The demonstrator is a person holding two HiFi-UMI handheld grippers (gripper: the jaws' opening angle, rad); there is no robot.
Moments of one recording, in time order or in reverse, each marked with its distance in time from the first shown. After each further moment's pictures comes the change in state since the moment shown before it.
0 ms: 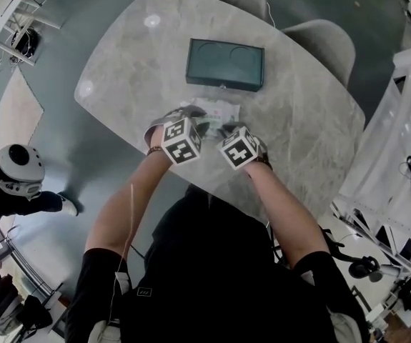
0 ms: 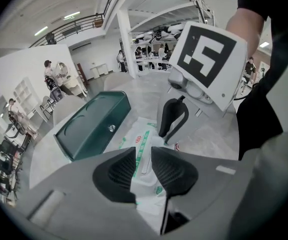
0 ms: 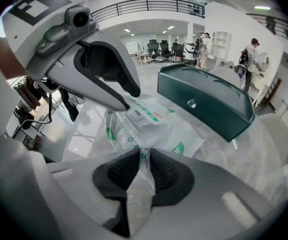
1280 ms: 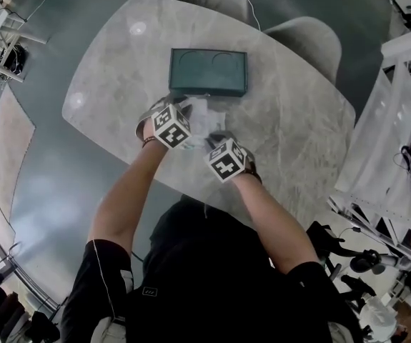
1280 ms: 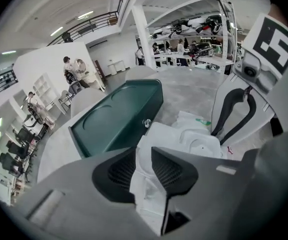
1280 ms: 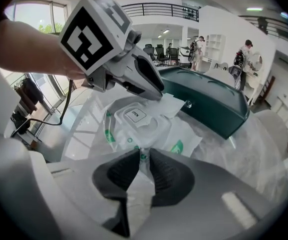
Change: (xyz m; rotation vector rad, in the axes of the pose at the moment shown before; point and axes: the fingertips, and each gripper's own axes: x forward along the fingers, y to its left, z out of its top) left arm 0.045 0.085 -0.015 -0.106 0.042 0.173; right arm 0.003 -0.003 -0.001 0.043 -0.051 -0.028
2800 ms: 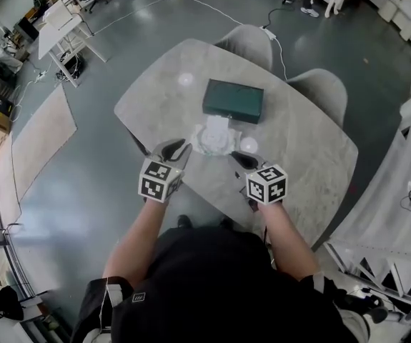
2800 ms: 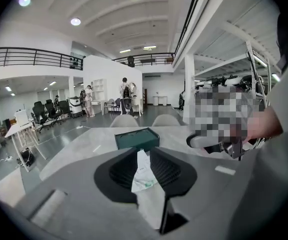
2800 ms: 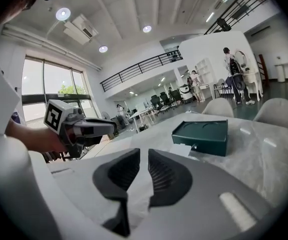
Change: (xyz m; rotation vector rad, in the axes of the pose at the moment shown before) left arm -0.273 -0.098 0.022 -0.551 -0.392 0.328; right arm -0.202 0.053 0.019 0.199 -0.600 0.254
